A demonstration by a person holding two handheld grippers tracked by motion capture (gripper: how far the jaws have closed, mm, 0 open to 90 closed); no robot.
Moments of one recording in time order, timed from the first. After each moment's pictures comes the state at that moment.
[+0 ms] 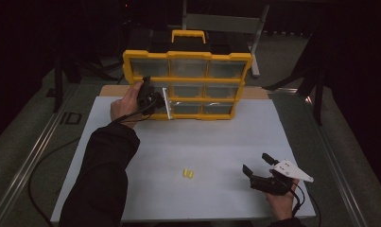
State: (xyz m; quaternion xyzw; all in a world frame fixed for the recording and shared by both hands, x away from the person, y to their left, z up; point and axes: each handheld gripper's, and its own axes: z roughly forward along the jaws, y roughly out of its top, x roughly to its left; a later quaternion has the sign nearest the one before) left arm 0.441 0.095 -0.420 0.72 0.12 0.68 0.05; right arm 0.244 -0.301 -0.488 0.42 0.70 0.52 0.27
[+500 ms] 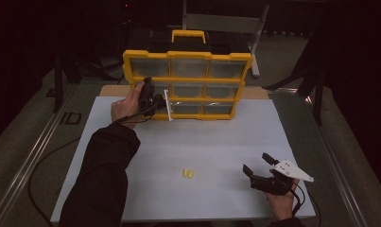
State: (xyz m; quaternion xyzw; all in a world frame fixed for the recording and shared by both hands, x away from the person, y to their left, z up) left arm 0.437 0.093 -0.423 0.72 0.10 0.69 0.03; right arm 0.244 -0.301 -0.488 0.42 0.69 0.52 0.27
